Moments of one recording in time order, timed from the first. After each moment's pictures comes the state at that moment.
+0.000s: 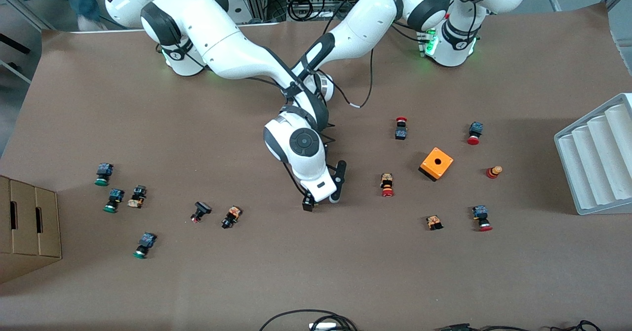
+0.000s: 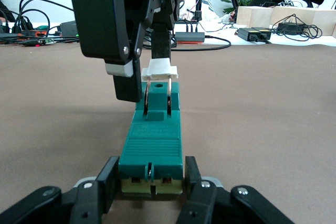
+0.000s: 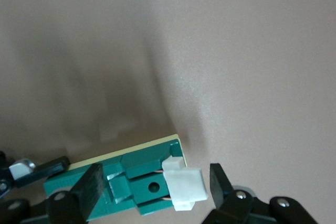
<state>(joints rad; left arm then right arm) -1.00 0.99 -0.14 -1.59 1.82 1.96 -2.55 0.80 0.92 -0.13 -1.25 0.06 2.25 -0.62</state>
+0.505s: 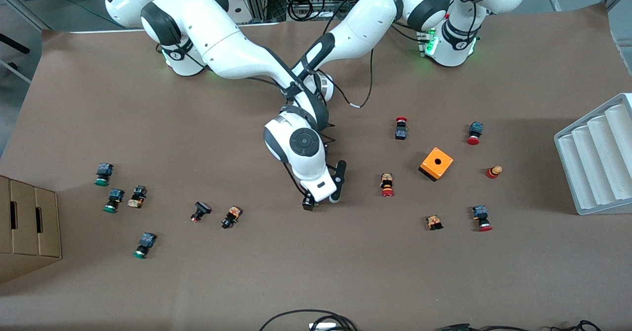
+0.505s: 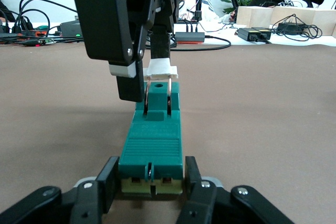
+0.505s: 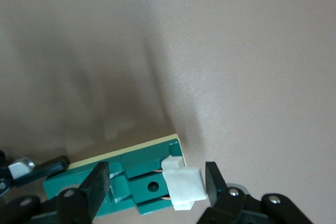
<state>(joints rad) -1.00 0.99 -0.14 -1.59 1.82 1.96 -2.55 0.80 0.92 -0.13 -1.25 0.06 2.25 -0.62</state>
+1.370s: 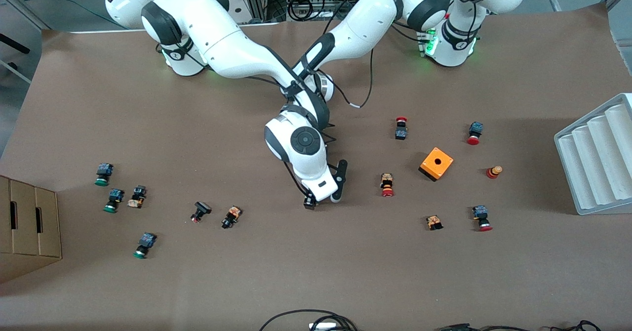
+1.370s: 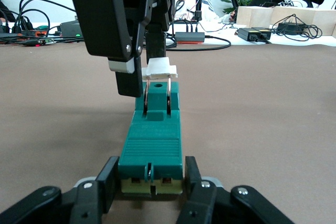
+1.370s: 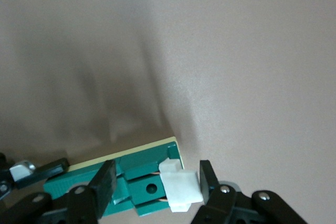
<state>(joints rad) -1.00 0.99 -0.14 -1.59 1.82 1.96 -2.55 0.81 0.92 -0.14 -1.24 0.06 2.25 -0.62</state>
